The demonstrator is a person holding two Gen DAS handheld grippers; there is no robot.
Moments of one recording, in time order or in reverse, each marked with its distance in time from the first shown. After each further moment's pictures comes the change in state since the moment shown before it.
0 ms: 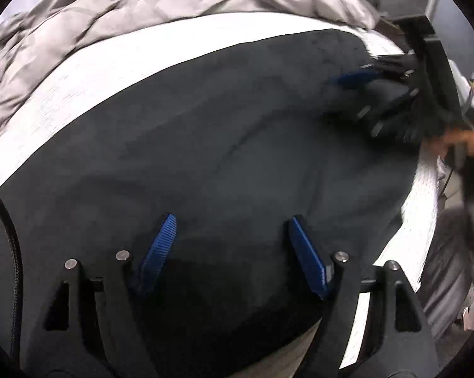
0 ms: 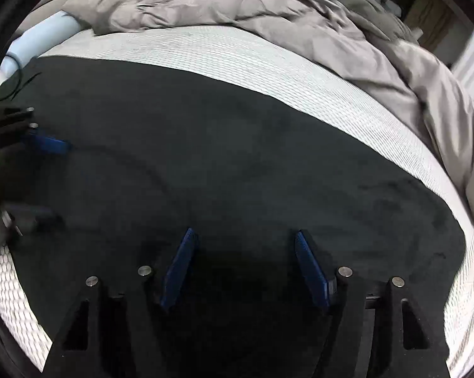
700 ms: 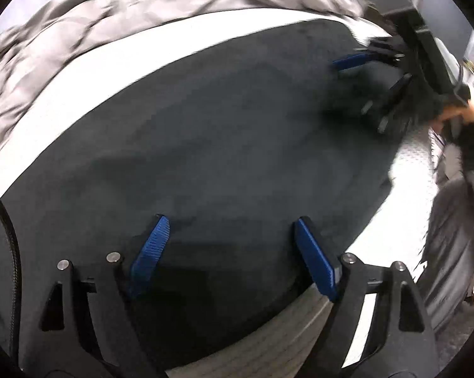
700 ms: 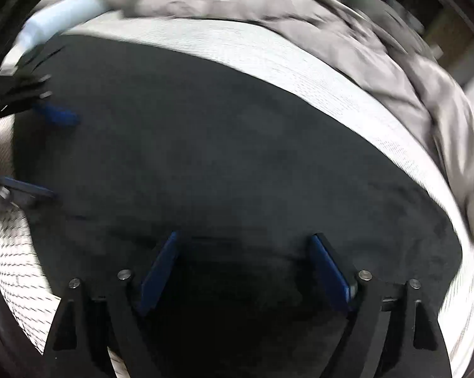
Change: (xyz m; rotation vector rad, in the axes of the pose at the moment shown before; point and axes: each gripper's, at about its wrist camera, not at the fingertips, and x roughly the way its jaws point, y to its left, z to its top) left arm -0.026 0.025 -0.022 0.056 0.000 0.009; right arm -0.018 0.023 -0.017 -0.074 0.013 0.008
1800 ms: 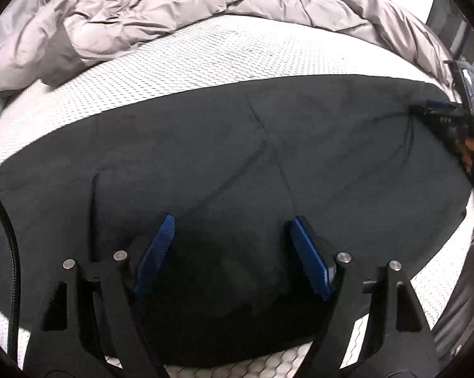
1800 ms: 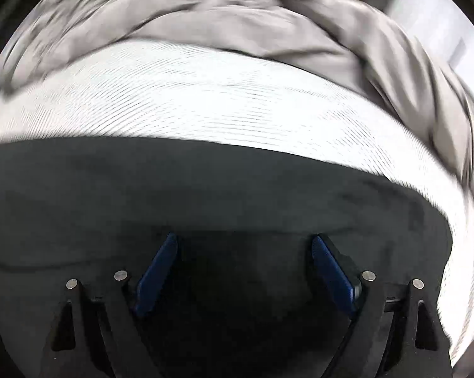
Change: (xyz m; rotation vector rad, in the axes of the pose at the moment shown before) left arm -0.041 0.129 -0.059 -0.362 0.002 0.229; right arm 0.053 -0.070 0.061 0.401 0.031 -0.172
